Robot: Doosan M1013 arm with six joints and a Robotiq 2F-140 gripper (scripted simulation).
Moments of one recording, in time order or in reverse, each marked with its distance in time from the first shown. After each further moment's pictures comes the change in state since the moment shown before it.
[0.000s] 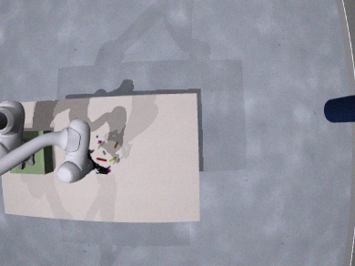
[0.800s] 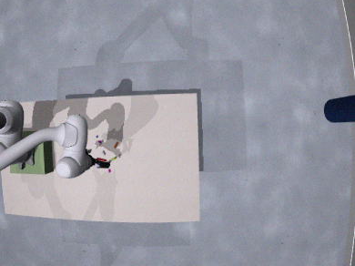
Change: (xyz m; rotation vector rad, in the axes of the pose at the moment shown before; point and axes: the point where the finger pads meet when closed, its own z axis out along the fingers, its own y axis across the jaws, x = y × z) arm 0.010 -0.015 -0.004 -0.006 -0.010 -0.274
